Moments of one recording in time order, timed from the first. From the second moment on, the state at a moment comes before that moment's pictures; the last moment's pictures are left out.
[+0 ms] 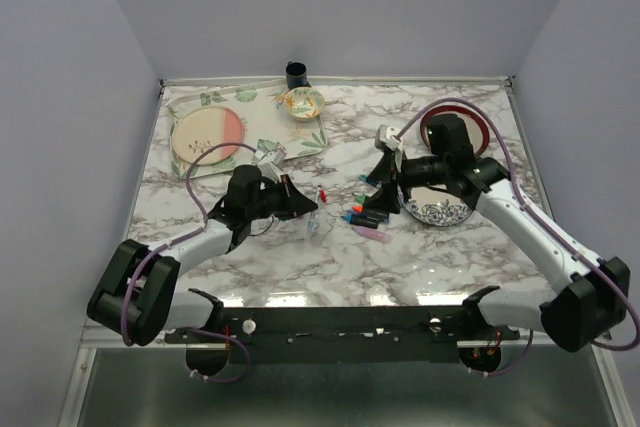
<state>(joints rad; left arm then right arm) -0.39 1.30 0.48 0.34 0.50 -0.70 0.46 1.18 1.04 -0.50 -0.82 -0.49</state>
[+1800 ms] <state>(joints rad) -0.82 1.44 0.52 0.77 0.29 -0.81 0.35 1.34 0.89 0.03 -0.81 0.50</state>
